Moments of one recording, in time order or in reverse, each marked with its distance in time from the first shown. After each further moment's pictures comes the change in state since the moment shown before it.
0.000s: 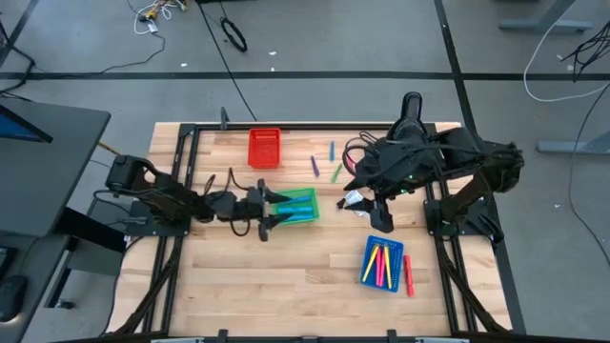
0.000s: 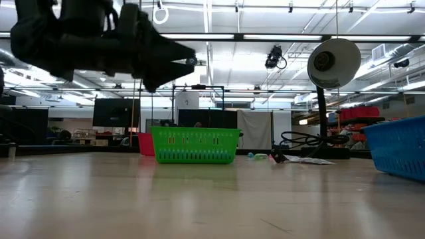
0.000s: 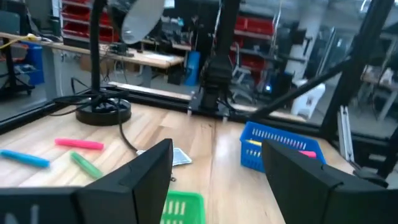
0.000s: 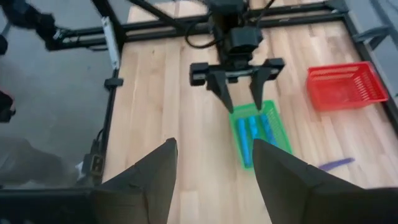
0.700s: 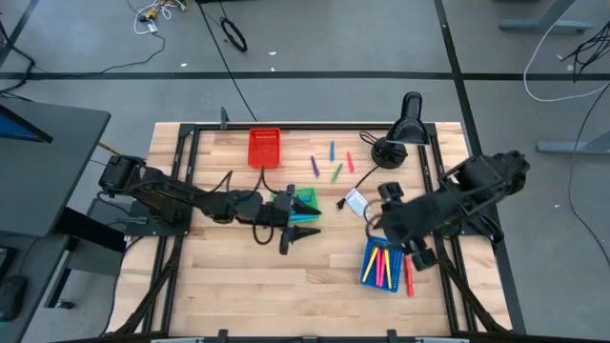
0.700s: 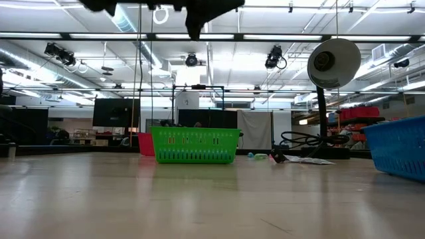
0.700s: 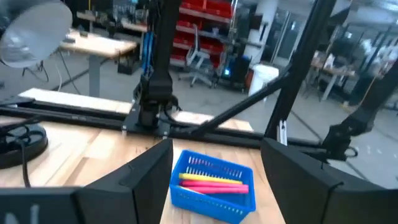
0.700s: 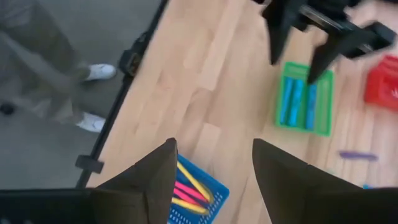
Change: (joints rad) left arm -0.081 -0.053 0.509 -0.618 0.119 -0.052; right arm 0.262 0.000 0.000 -0.227 -0.013 -0.137
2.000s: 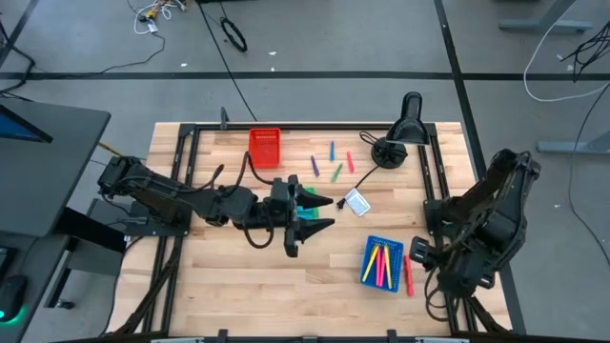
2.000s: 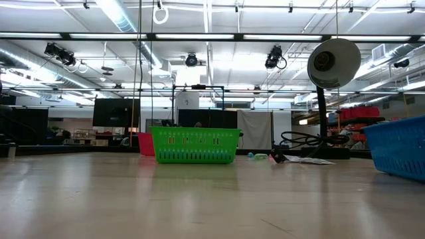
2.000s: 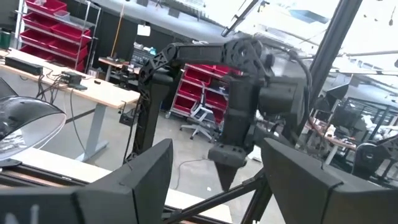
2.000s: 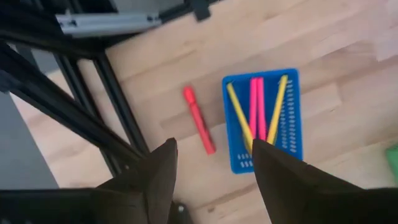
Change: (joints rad) left arm -0.113 0.000 0.446 -0.232 -0.239 -0.080; right arm 0.391 -0.195 -0.552 -0.005 -0.162 -0.411
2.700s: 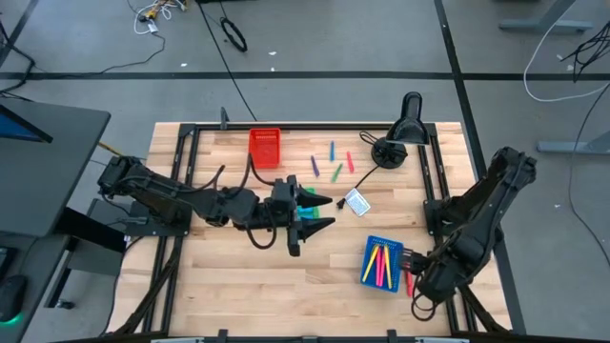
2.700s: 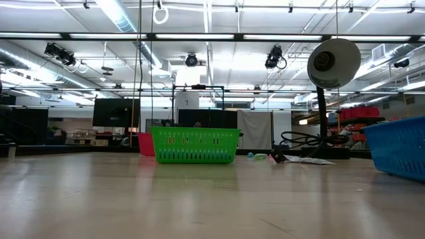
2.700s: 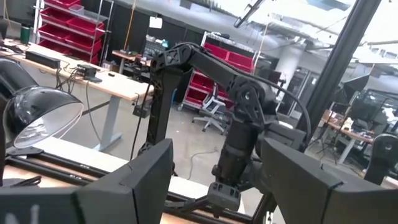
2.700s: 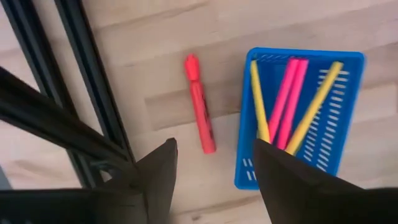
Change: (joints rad) left arm 0.002 0.000 0.000 -0.056 -0.043 0.000; right arm 0.000 -0.031 -0.412 0.253 0.019 -0.169
